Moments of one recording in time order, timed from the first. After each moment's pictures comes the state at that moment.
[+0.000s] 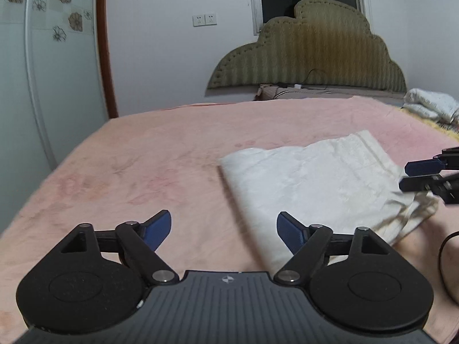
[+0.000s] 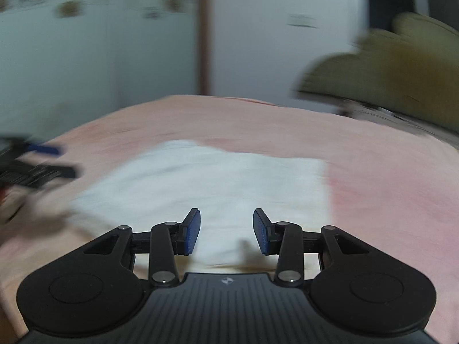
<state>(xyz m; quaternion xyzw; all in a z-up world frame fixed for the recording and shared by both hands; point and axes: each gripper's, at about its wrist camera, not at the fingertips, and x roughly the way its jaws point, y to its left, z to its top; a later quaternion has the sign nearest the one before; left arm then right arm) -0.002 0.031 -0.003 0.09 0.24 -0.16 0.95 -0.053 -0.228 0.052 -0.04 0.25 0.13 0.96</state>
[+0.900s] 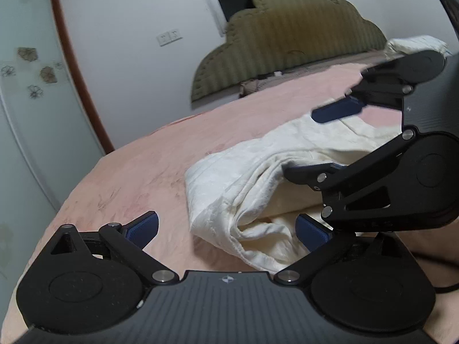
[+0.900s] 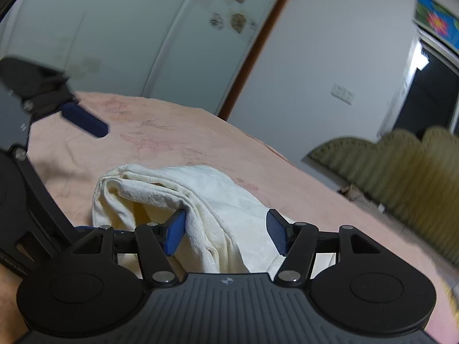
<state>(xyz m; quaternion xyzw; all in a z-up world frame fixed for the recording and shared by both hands) -0.034 -0.049 -0.017 0.22 0.19 -0.16 0.95 -0.042 -0.135 0.040 -0.21 0.17 0.10 0.96</state>
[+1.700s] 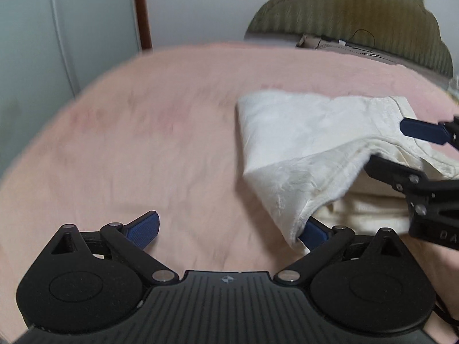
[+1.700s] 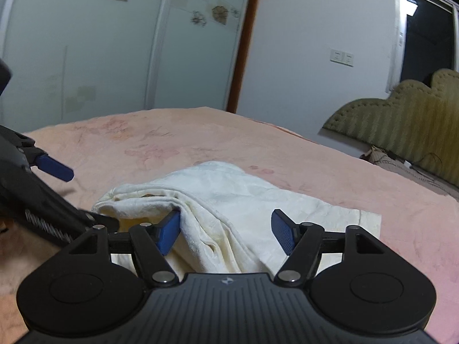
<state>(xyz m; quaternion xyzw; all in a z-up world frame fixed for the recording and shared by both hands) -0.005 0.012 -0.008 0.04 0.38 -0.07 0.92 -0.038 -0.152 0.045 -0.11 0.21 0.14 0.96</state>
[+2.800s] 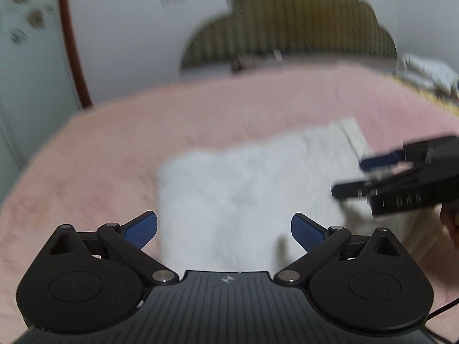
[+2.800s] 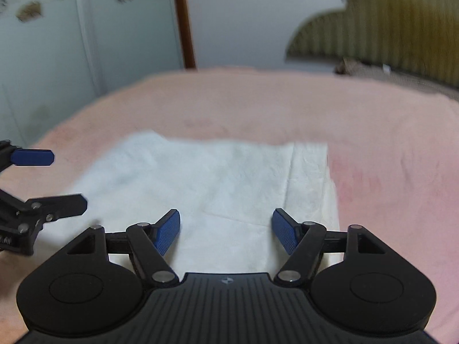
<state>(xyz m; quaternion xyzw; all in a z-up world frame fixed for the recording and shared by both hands) 0.047 -0.076 0.007 0.14 0.32 -0.19 0.92 0.038 -0.261 0.030 0.04 0.34 0.08 0.94</state>
